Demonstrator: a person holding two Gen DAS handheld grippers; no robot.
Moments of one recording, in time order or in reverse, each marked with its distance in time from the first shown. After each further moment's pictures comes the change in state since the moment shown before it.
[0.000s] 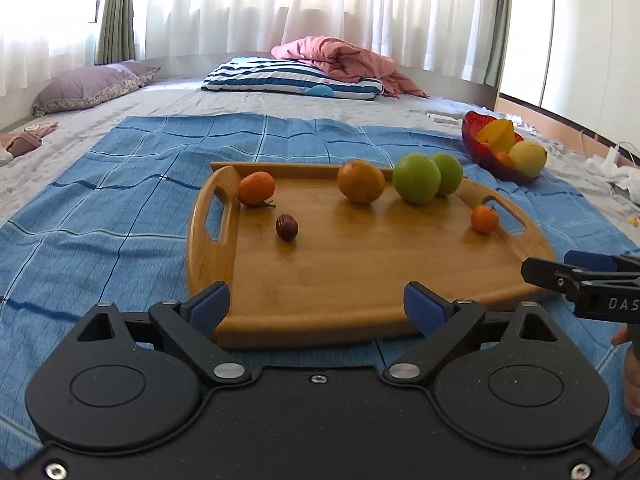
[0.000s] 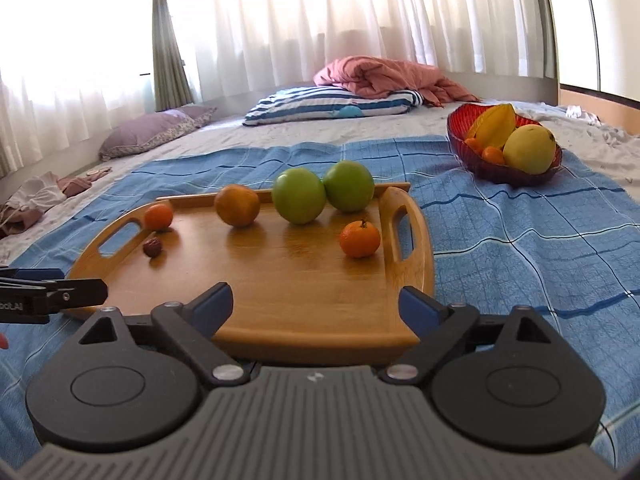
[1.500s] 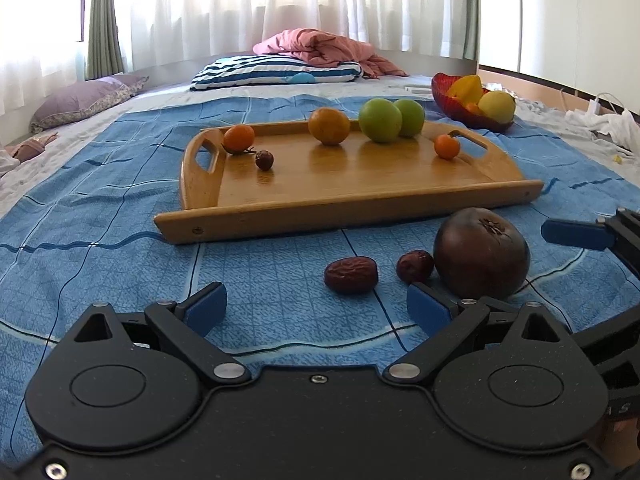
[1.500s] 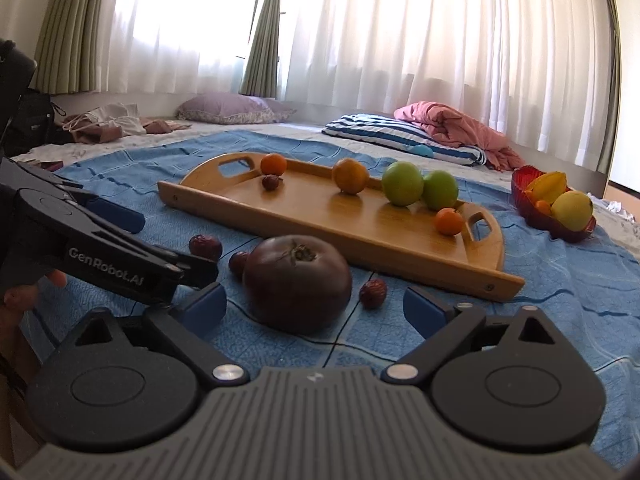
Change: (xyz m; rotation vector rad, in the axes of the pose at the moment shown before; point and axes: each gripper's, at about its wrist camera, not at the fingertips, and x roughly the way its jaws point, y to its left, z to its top) left arm -0.040 -0.026 -0.072 0.095 0.006 0.011; right arm -0.065 0.074 -0.084 -0.313 -0.087 0.093
